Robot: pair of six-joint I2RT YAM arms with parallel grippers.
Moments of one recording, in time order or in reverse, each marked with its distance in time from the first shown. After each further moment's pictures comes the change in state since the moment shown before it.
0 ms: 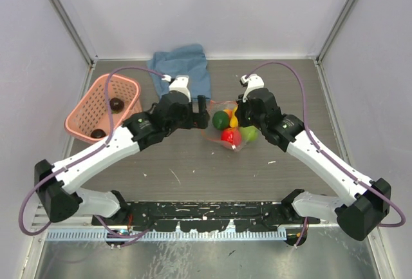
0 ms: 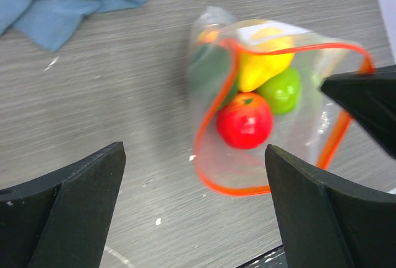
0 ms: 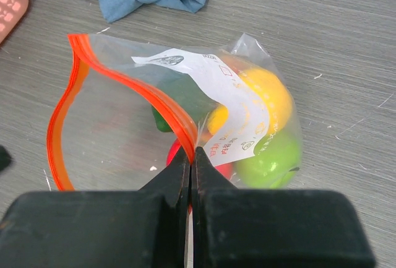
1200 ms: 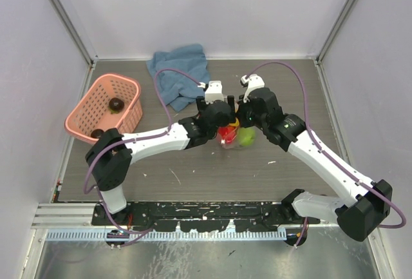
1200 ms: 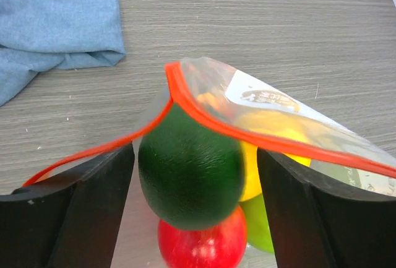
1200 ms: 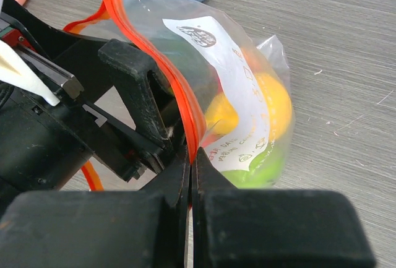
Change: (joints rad) left arm -0.093 0.429 0.036 0.475 -0.328 -0.012; right arm -0.003 -0.006 0.010 -0.031 -0.029 -0.014
